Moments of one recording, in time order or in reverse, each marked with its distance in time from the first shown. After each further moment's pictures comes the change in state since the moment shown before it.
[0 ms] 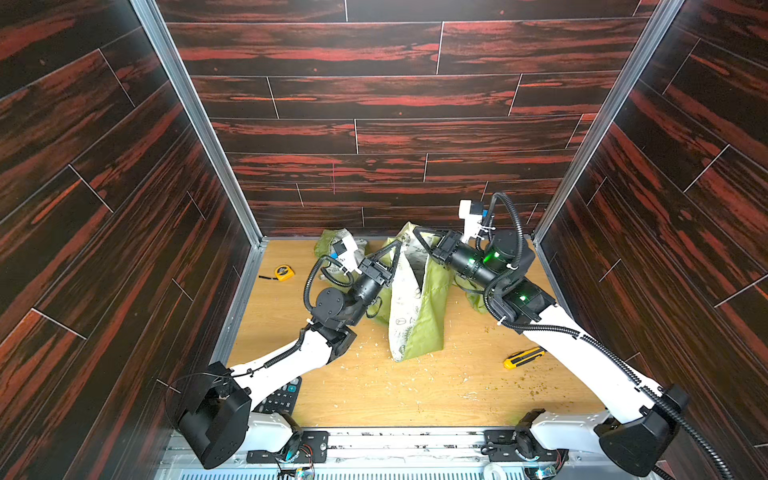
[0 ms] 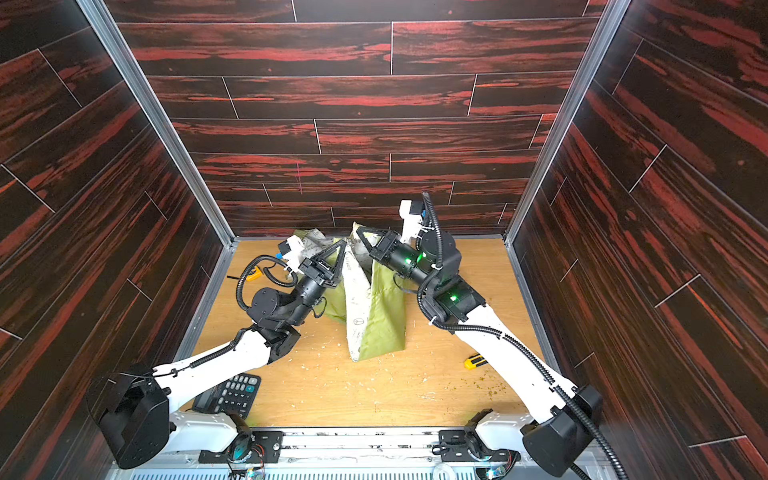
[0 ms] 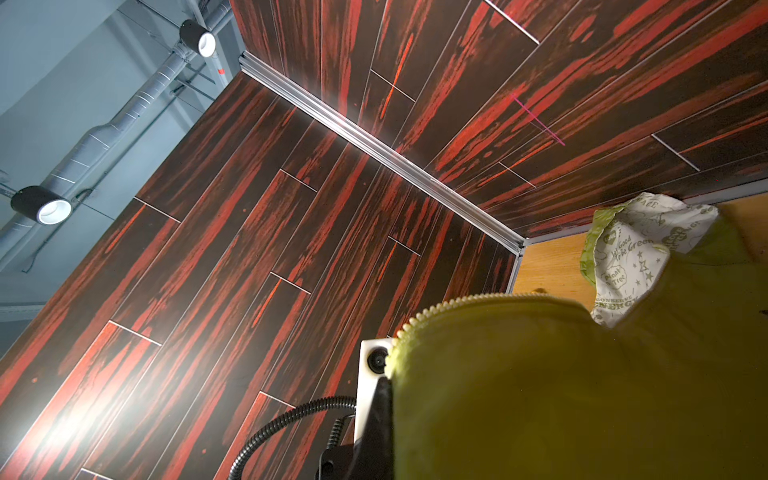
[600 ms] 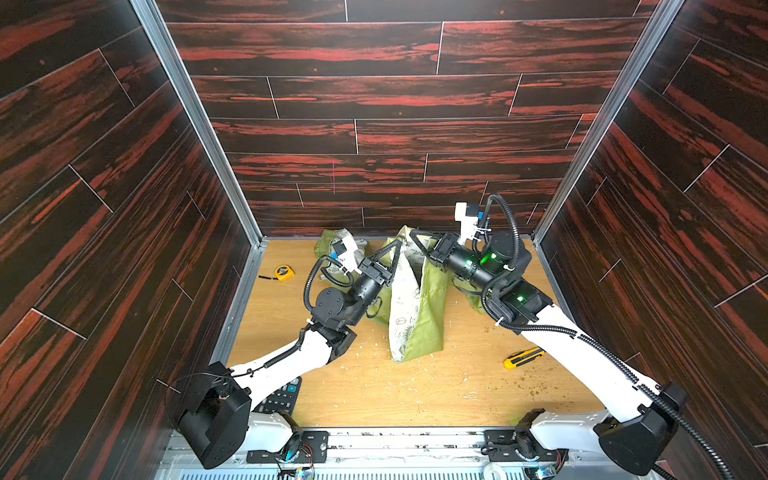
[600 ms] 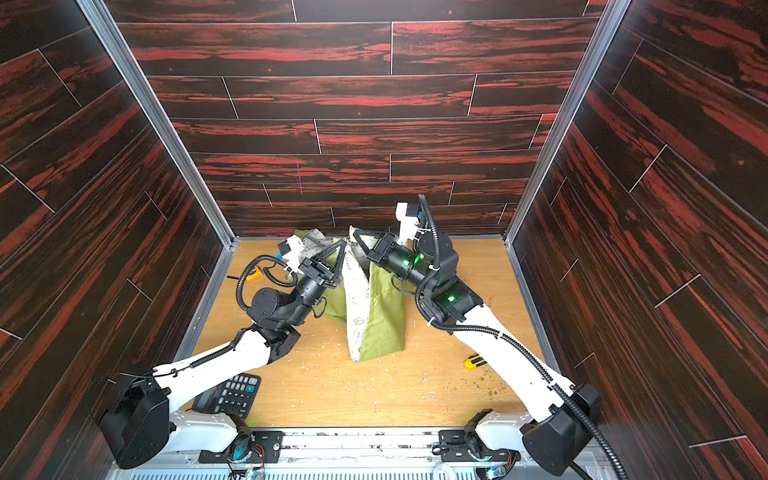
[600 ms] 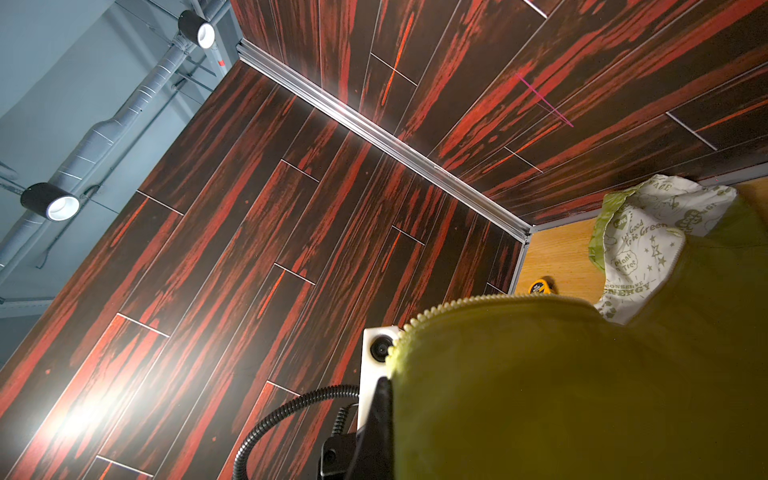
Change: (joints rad) left arm 0.000 0.000 0.000 0.000 -0.001 -0.004; right arm 0.011 0.009 -0.009 0.010 -0.020 0.019
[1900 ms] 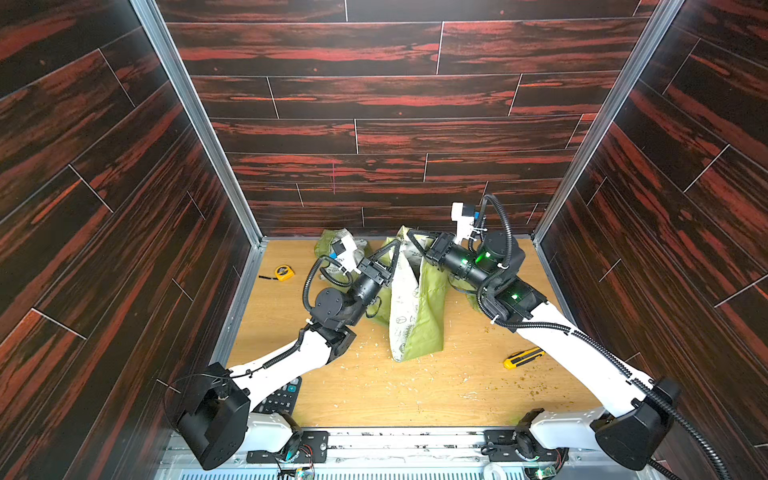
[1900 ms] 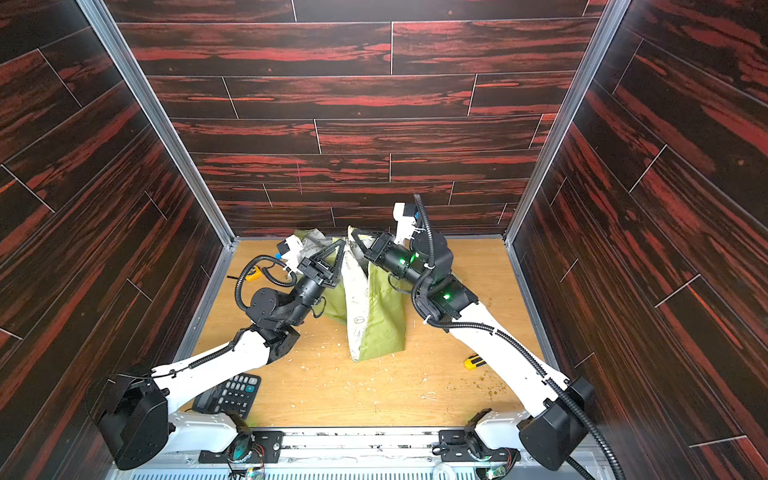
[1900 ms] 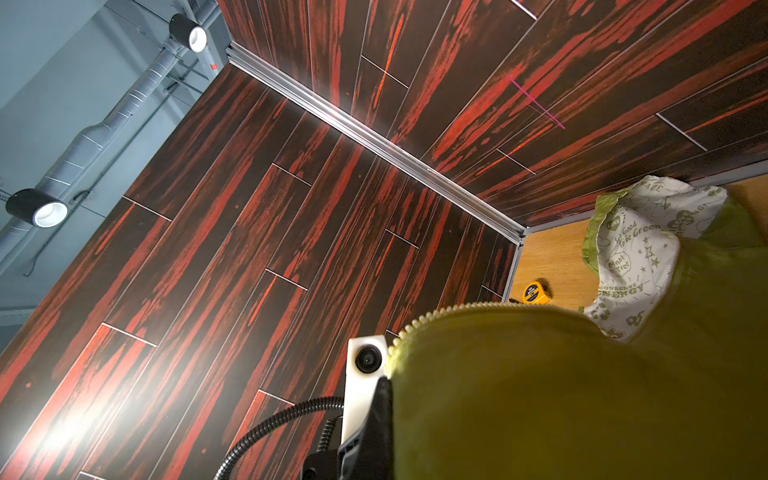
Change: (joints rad) left arm 0.000 -0.006 0.000 -0.001 0.000 -0.003; right arm 0.005 0.028 0.008 0.008 0.023 -0.001
